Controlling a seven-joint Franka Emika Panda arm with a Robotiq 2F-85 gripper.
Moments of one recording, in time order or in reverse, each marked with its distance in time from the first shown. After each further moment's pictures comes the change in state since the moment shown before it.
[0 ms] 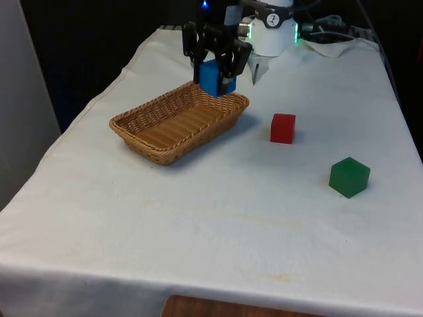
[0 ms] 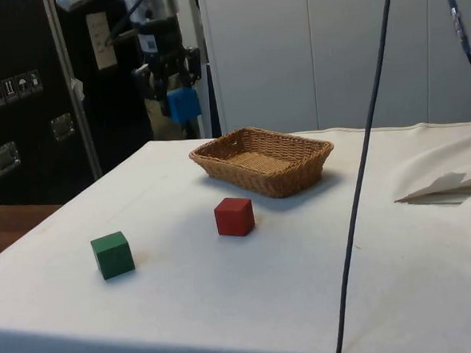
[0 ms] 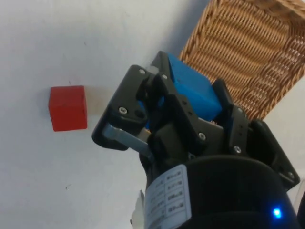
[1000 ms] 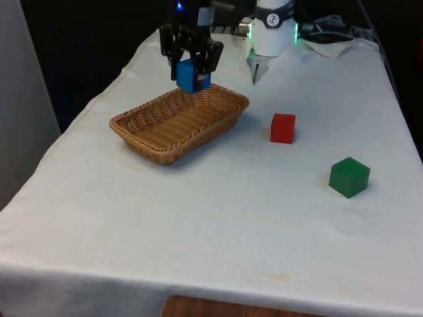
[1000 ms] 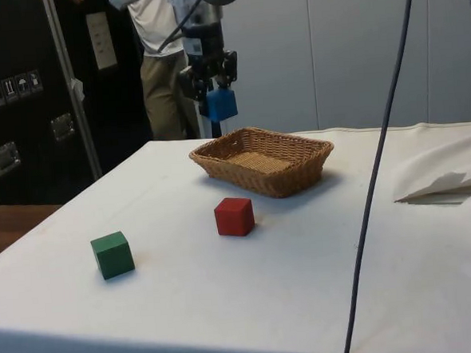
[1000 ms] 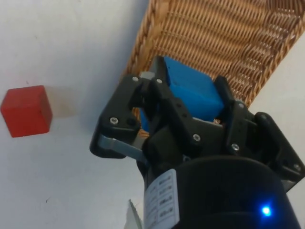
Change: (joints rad) arm -0.015 -0.096 -0.096 -0.225 0.005 0.184 -0.137
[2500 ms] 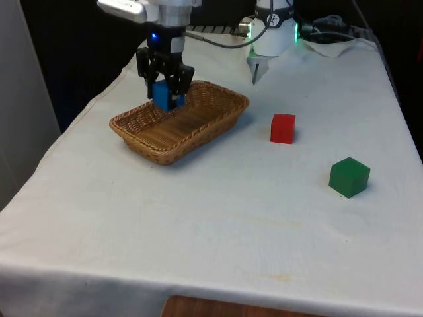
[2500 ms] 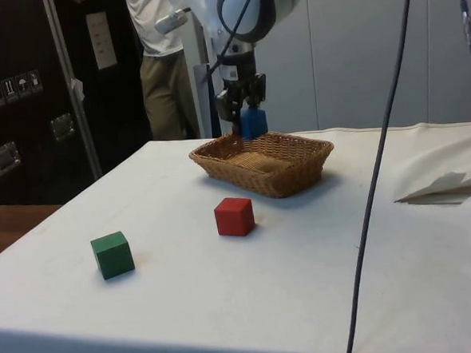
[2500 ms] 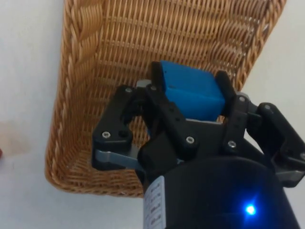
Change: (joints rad) arm -0.007 0.093 -0.121 -0.092 0.052 0.189 -0.186
